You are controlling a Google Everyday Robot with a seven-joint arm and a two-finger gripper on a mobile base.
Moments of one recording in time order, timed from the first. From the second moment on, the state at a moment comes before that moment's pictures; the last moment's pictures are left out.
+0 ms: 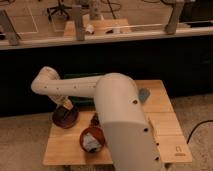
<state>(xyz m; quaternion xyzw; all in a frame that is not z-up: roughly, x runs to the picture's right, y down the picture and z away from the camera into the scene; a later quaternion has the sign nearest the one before) -0.234 0.093 0.849 -0.27 -0.05 -0.41 0.87</state>
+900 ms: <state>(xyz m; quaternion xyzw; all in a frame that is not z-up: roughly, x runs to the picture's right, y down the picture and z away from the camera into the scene) -0.238 0.125 0.811 -0.25 -0.07 -0.44 0.86</state>
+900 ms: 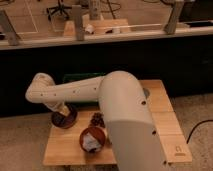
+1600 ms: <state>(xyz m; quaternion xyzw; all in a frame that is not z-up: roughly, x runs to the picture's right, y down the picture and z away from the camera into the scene) -0.193 0.127 0.831 -0.27 -0.05 -0.41 0.87</state>
